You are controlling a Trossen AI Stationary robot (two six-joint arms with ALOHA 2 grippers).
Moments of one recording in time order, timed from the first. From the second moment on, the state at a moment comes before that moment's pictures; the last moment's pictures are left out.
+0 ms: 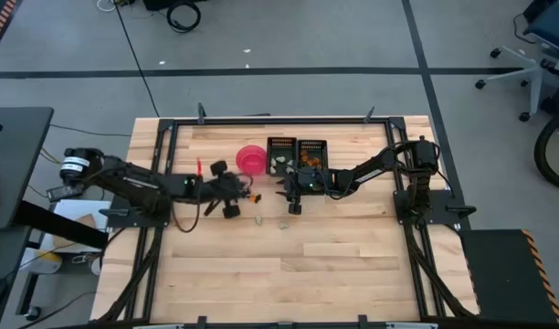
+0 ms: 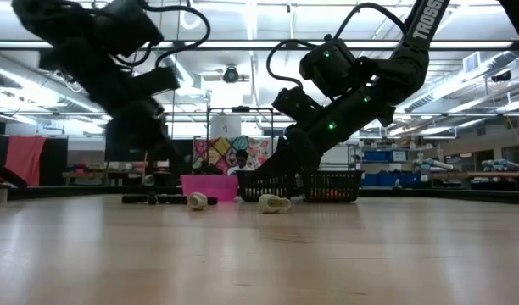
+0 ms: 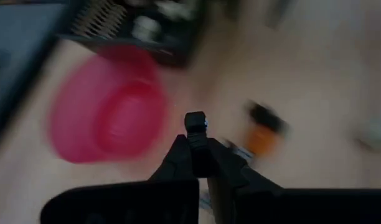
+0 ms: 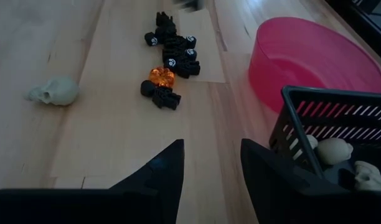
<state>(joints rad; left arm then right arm) -0.03 1.28 0.50 -0.02 -0.45 -0.05 -0.10 1.90 0.81 0.56 0.11 -0.16</state>
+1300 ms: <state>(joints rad) 0.27 1.39 0.64 0.07 -0.28 0.11 -0.09 1.90 0.81 0.54 0.05 -0.18</state>
